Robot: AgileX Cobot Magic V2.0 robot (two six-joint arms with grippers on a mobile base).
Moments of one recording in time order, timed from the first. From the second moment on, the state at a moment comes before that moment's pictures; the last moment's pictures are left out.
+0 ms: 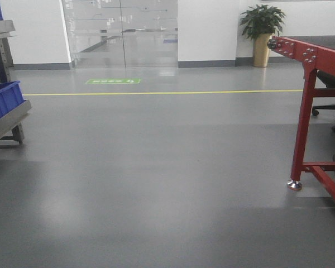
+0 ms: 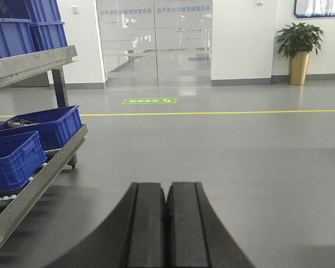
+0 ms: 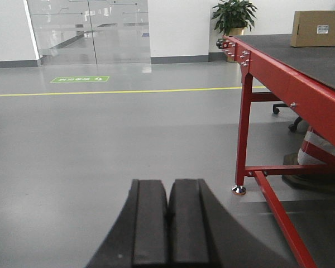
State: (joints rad) left arm 0.08 0.00 0.00 0.05 0.05 0.03; right arm -0.14 0.00 0.00 0.10 0.14 -0.03
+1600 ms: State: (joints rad) left arm 0.08 0.00 0.00 0.05 0.05 0.03; right arm -0.14 0.00 0.00 0.10 0.14 -0.03
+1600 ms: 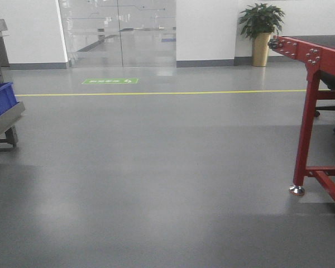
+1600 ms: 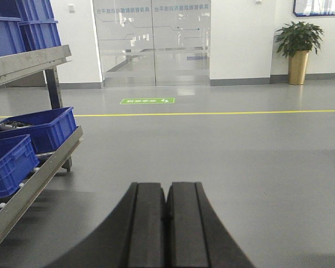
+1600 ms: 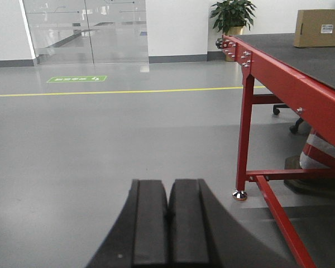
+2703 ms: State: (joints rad) left arm 0.07 0.00 0.00 0.05 0.05 0.03; right arm -0.14 0.00 0.00 0.10 0.14 -0.03
